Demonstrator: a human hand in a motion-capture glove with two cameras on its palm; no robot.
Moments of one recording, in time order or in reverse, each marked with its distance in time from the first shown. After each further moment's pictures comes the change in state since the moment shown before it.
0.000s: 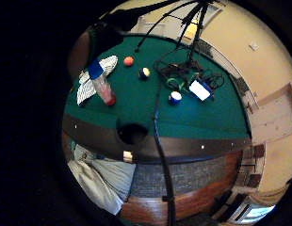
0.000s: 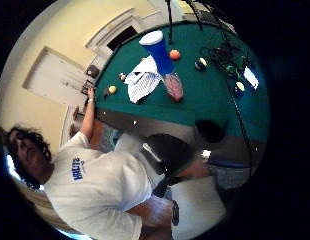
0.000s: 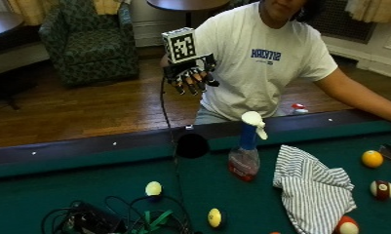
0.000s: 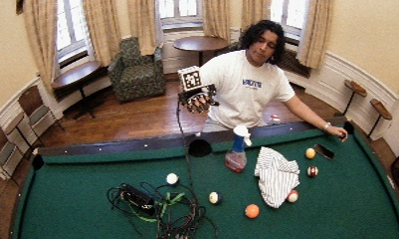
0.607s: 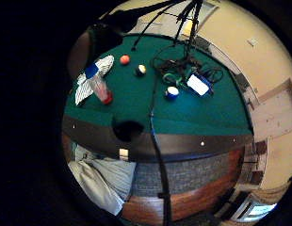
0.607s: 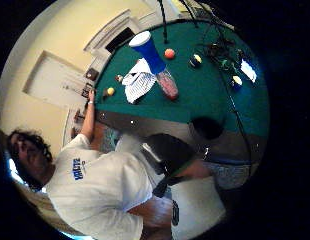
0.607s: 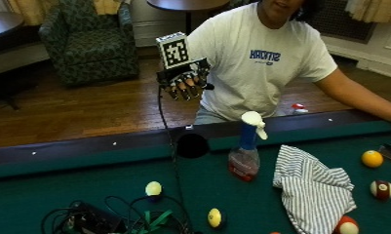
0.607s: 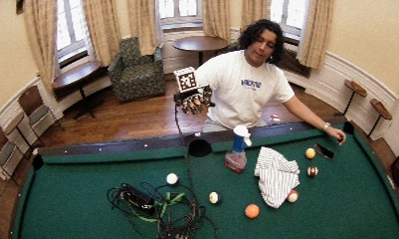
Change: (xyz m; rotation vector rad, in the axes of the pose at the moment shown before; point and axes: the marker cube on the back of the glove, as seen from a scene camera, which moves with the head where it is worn) arm 0.023 0.006 0.012 -0.023 -0.027 -0.079
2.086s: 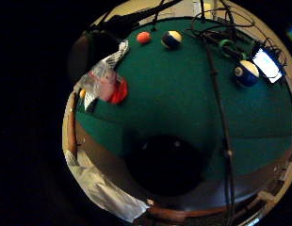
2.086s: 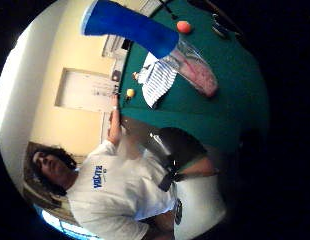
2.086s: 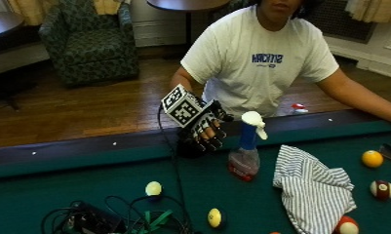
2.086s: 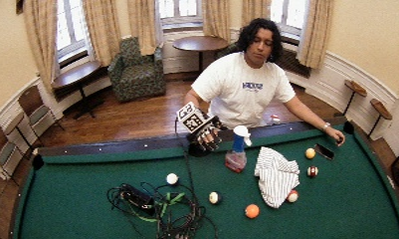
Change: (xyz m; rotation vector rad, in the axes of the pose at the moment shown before) arm -0.023 -0.052 0.141 -0.142 -0.524 0.120
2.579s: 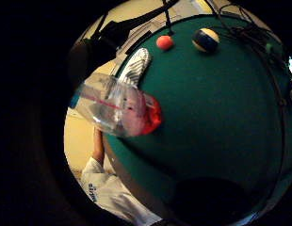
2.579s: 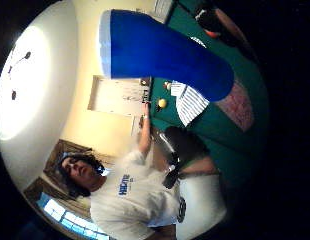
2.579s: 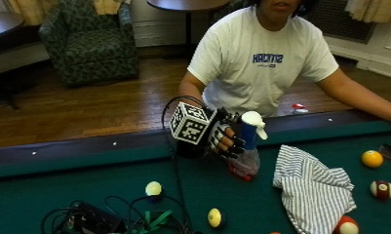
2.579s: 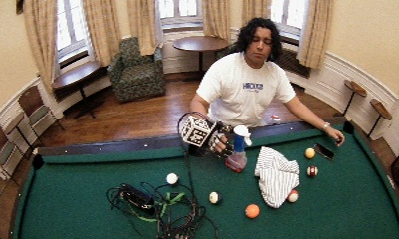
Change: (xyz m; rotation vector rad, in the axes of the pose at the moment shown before) arm -0.025 -0.056 0.023 0.026 -0.381 -0.006
